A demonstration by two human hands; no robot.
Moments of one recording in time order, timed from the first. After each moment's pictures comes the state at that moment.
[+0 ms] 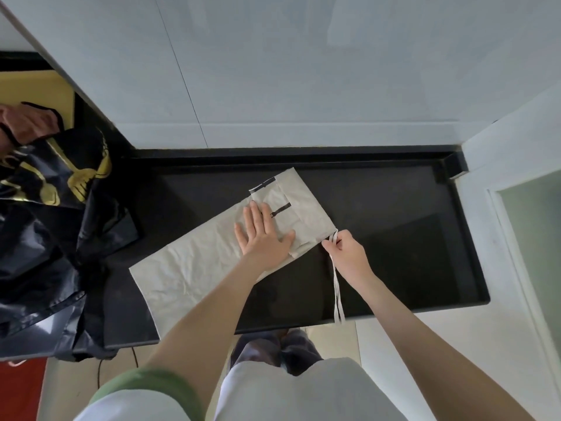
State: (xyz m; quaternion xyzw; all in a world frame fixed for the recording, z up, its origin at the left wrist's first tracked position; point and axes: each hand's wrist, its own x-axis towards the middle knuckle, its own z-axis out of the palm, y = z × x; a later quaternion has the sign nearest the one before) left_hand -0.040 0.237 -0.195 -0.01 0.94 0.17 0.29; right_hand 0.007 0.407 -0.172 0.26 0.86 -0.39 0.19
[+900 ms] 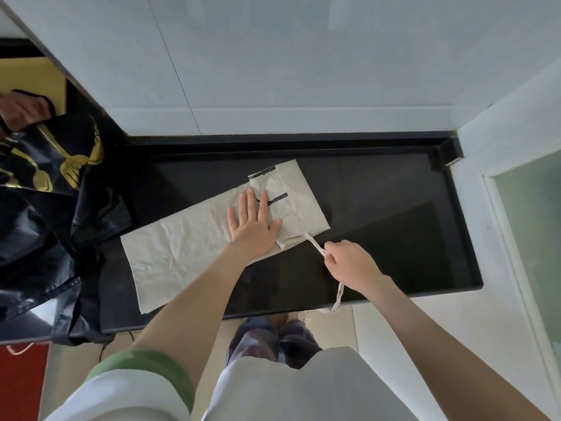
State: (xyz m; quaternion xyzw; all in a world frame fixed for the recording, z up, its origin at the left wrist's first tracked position) left_hand -0.036 0.224 -0.197 0.06 0.95 0.12 0.28; right_hand 0.038 0.427 -0.170 -0.03 0.96 -0.09 0.25
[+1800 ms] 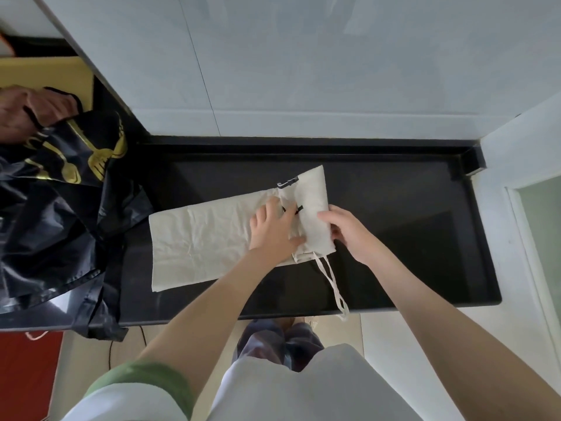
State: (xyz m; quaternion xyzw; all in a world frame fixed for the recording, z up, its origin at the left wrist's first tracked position) left_hand -0.029 0.230 -0.186 0.11 0.97 0.14 0.17; right_hand -0.030 0.399 -0.150 0.20 0.70 -0.62 0.30
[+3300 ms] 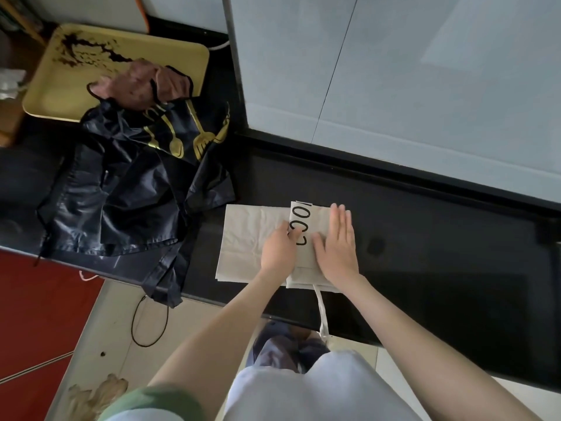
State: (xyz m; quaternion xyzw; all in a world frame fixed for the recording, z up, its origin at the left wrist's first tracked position) left_hand -0.016 0.135 -0.174 -0.27 0.83 0.45 0.21; right_hand -0.023 0.260 -0.193 -0.01 0.96 -0.24 0.18
